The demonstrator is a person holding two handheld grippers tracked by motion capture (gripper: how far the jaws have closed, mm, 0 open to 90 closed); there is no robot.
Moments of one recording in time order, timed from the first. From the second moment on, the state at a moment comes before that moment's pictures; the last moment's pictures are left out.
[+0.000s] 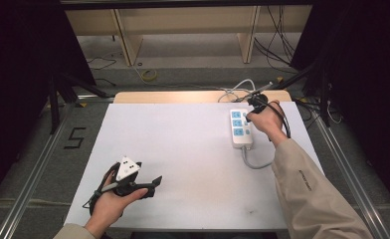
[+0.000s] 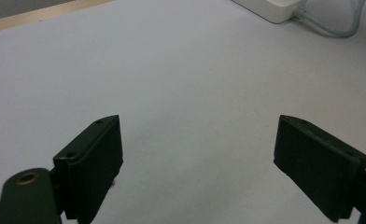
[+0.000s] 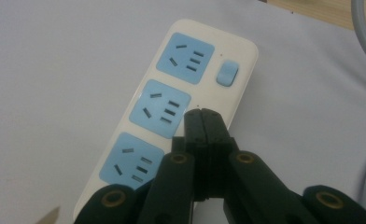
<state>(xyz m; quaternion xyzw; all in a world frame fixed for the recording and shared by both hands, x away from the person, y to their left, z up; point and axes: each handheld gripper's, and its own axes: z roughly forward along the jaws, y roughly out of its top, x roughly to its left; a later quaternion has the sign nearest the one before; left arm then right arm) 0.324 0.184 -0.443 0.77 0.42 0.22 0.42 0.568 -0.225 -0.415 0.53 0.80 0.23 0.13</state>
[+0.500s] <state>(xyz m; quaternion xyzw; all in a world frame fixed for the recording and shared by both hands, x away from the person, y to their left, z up) 0.324 0.184 -0.444 0.77 0.42 0.22 0.42 0.548 -0.223 -0.412 0.51 0.81 0.26 0.15</state>
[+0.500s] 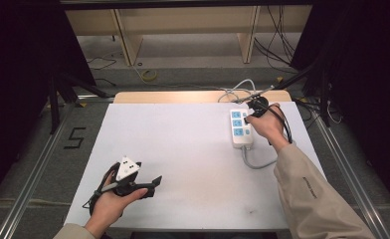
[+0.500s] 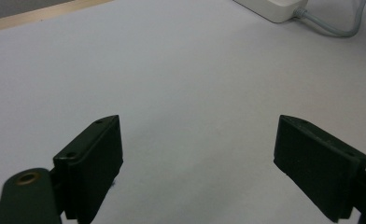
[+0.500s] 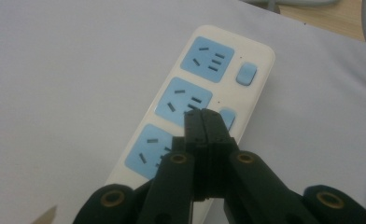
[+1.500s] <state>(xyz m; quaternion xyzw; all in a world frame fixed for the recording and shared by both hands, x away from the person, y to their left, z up) 0.324 0.185 -0.444 0.77 0.42 0.22 0.42 0.492 -0.226 -0.406 0.45 0.80 0.36 0.16</state>
